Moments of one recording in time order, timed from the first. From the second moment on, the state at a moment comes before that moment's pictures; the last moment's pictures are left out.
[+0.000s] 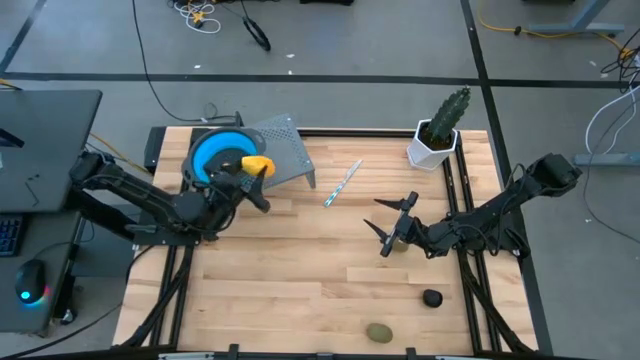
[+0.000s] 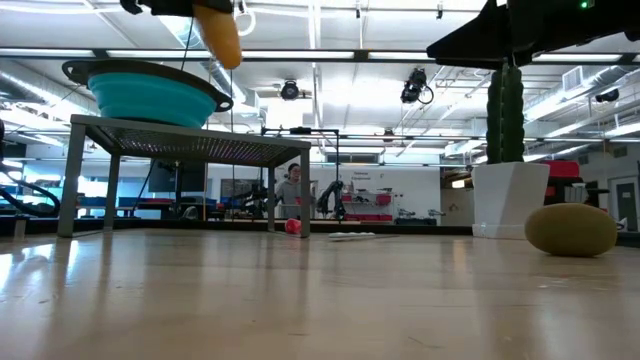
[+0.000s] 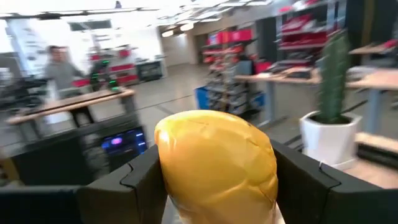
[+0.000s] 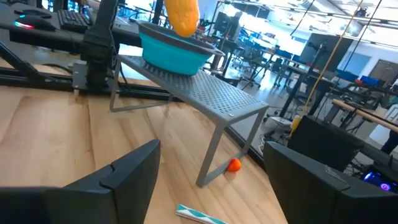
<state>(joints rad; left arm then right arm) -0.37 1.04 0.63 0.67 -1.41 0.34 0.49 1.20 0.43 0.68 0.98 -0.22</state>
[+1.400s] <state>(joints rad) -0.18 1.00 0.63 0.62 -1.57 0.51 0.49 1.20 0.43 0.61 0.98 -0.10</state>
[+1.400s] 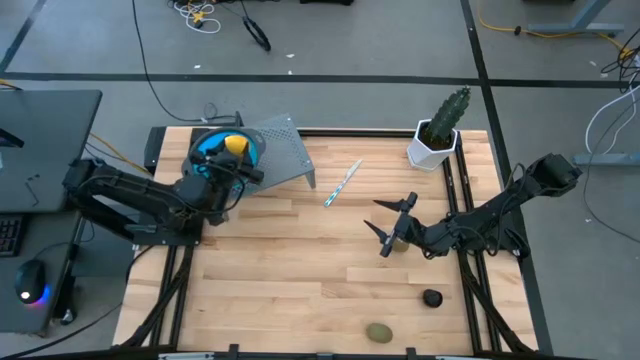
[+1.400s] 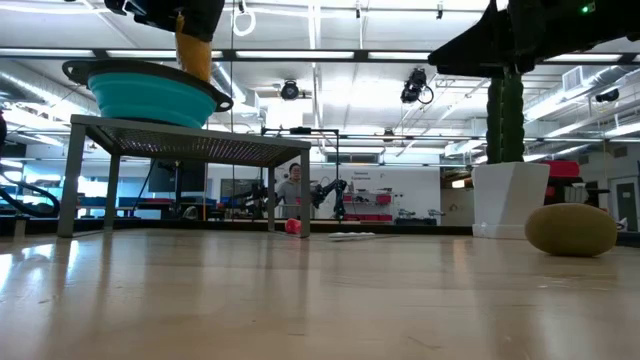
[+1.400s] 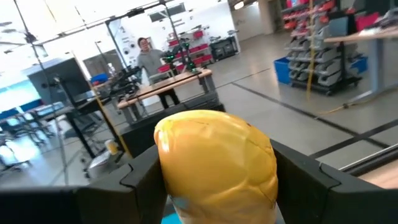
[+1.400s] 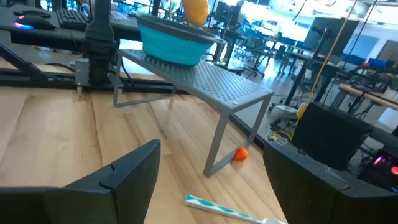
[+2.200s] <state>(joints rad) -0.08 1.00 0.63 0.33 -1.57 0.19 0.47 1.20 0.43 0.60 0.96 -0.09</state>
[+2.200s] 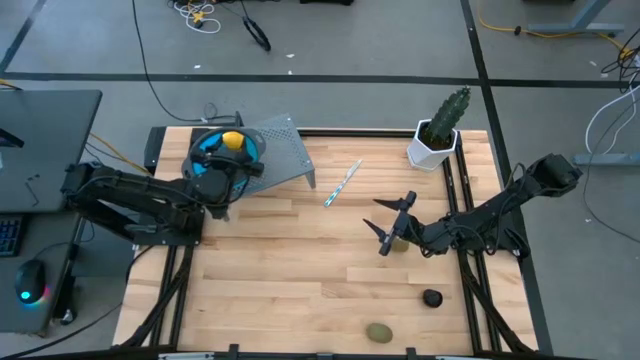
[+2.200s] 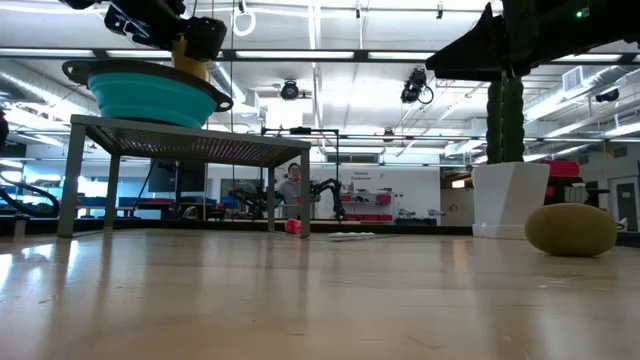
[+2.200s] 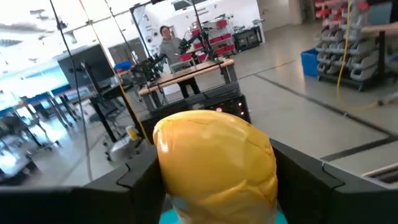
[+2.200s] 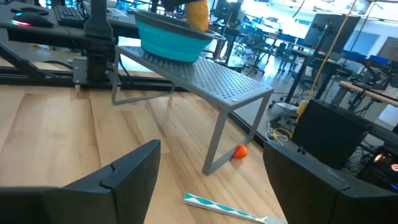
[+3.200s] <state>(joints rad) -0.13 1.01 0.63 0.67 -0.67 0.09 0.45 1.20 0.43 0.60 0.93 -0.08</state>
